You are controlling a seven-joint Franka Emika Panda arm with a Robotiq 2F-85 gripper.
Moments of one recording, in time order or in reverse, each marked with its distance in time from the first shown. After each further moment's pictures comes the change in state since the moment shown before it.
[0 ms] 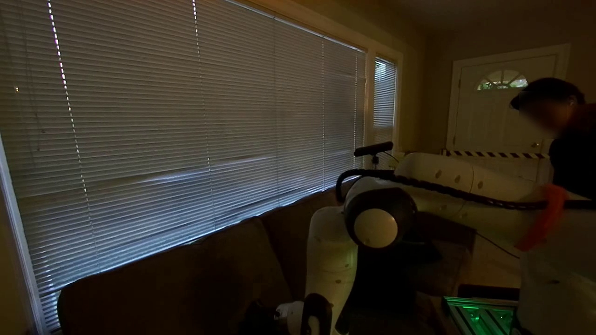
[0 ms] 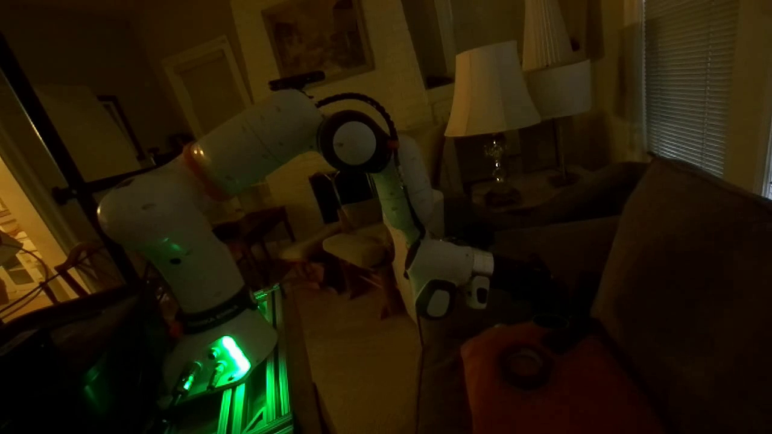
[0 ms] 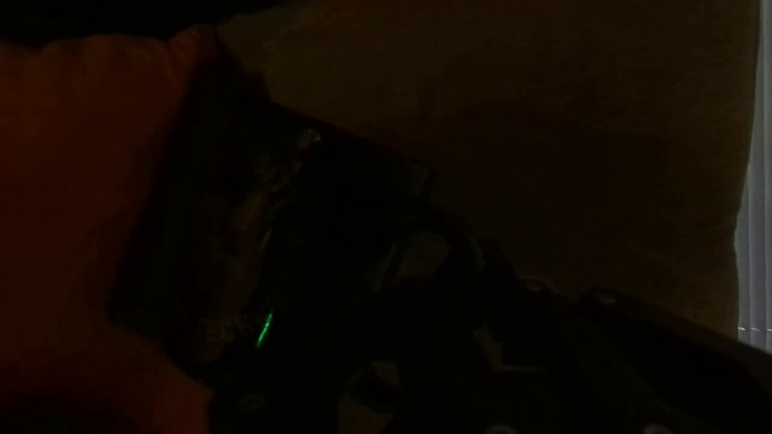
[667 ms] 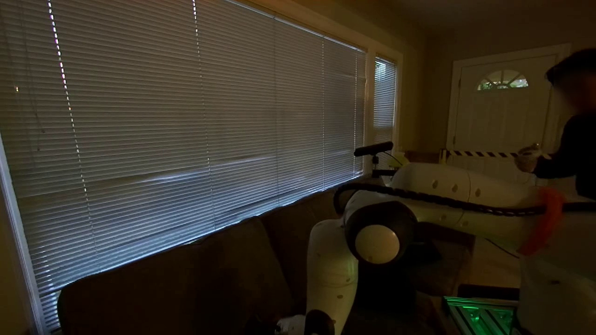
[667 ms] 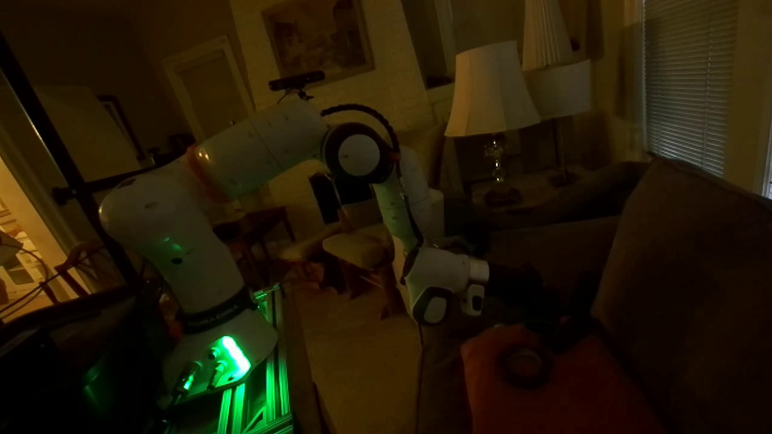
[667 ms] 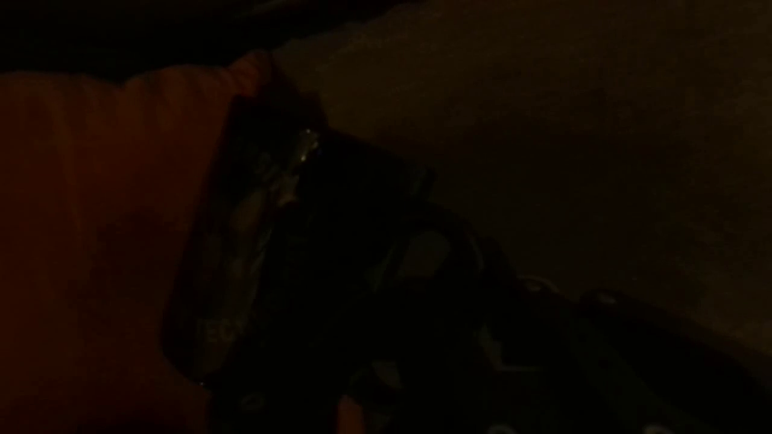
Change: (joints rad) arm 0.026 0.064 0.004 0.041 0.000 0.000 0.040
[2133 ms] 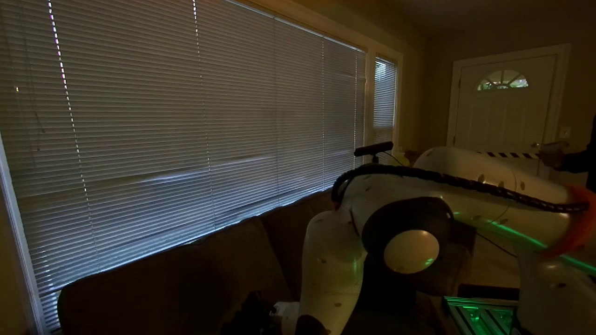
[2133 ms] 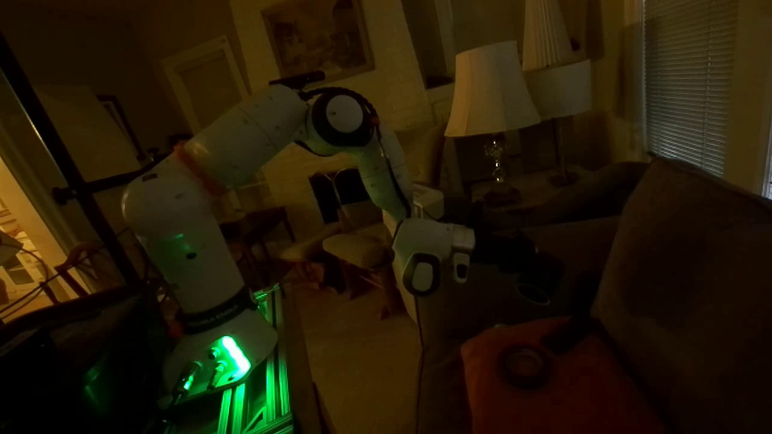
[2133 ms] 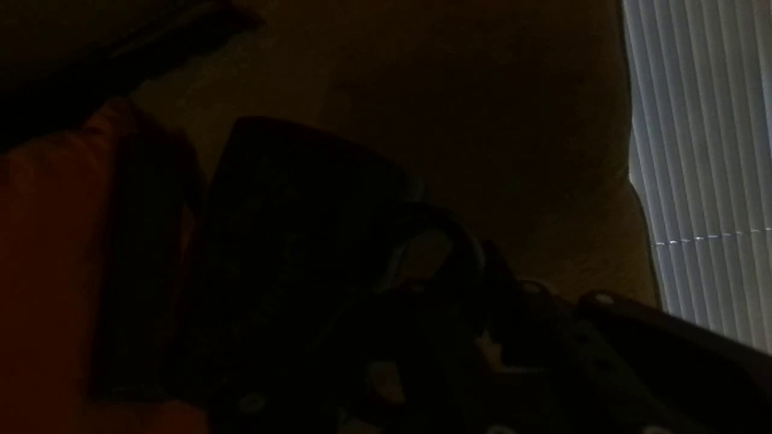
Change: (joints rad) arm 0.303 -0.151 -0.195 -0.147 0.315 0.001 0.245
